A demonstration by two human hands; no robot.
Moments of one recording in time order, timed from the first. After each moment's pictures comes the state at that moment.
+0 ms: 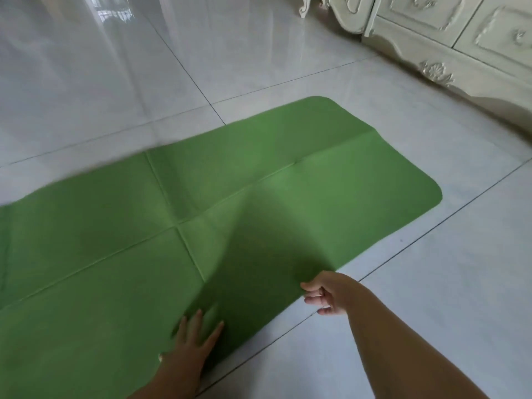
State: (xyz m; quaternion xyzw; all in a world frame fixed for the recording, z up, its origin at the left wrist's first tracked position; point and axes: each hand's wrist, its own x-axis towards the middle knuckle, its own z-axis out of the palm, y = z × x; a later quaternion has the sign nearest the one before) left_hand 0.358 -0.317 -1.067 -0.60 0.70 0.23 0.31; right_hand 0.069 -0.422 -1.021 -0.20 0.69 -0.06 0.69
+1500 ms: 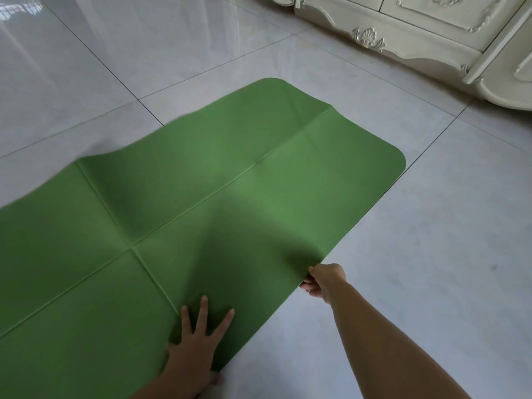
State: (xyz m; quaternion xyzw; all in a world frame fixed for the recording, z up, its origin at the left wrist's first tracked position) left_hand 0.276 -0.354 -1.063 -0.52 0.74 0.25 0.34; right_hand 0.012 -0.407 -1.073 -0.03 0.80 -0.29 0.53
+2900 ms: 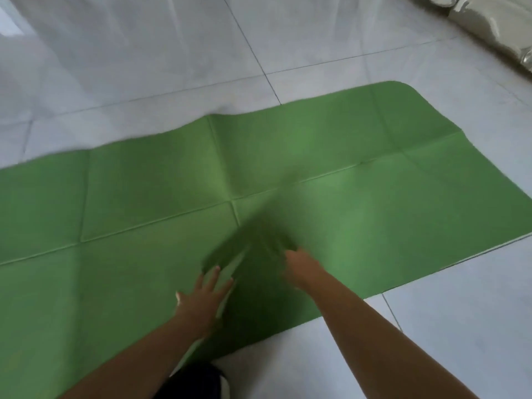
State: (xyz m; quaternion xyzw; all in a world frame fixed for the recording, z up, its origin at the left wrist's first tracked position) left_hand 0.383 -0.342 -1.056 -0.64 0.65 0.27 0.31; right_hand 0.184 -0.440 -1.038 -0.71 0.59 0.18 0.34
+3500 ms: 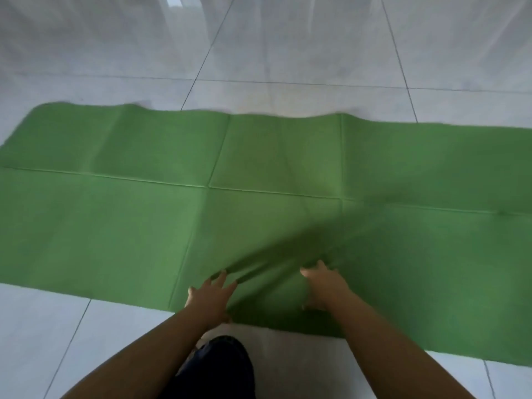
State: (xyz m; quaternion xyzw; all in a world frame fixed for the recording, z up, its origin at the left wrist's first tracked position) left_hand 0.486 -0.220 -1.040 -0.75 0.50 0.33 0.26; right_hand 0.304 -0.380 -1.043 -0.83 0.36 0.35 0.26
